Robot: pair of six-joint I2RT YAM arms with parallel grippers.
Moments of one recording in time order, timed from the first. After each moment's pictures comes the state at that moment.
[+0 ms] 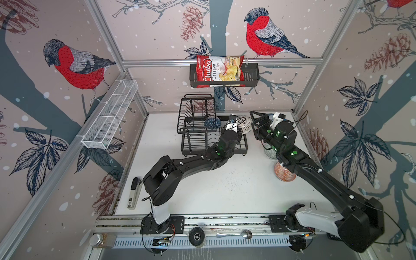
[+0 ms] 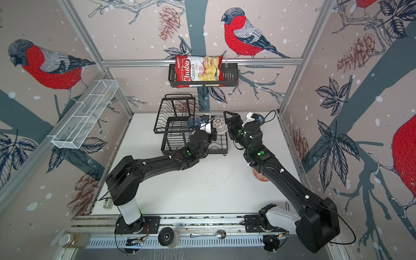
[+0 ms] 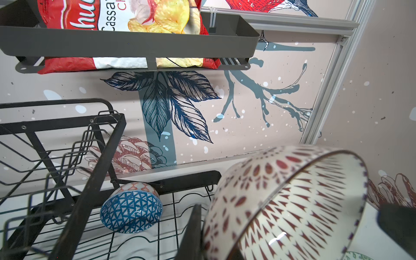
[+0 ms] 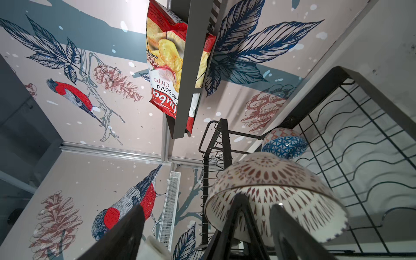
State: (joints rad) left arm -0.91 1.80 1.24 0.54 -0.63 -0.06; right arm 0.52 1.19 0.94 0.19 -0.01 1.31
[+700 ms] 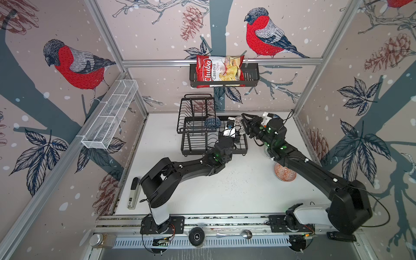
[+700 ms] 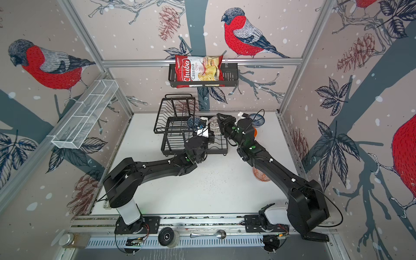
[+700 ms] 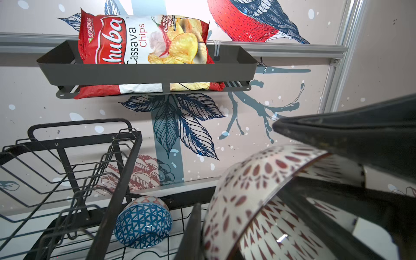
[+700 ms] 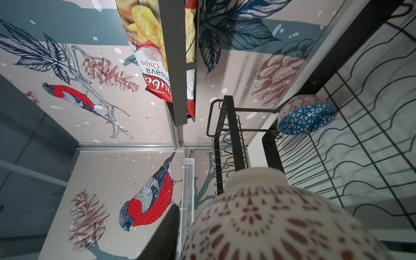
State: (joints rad) left arm -0.94 1.76 1.10 0.81 -0.67 0.07; right arm 0.52 1.34 0.97 0.32 -0.12 1.47
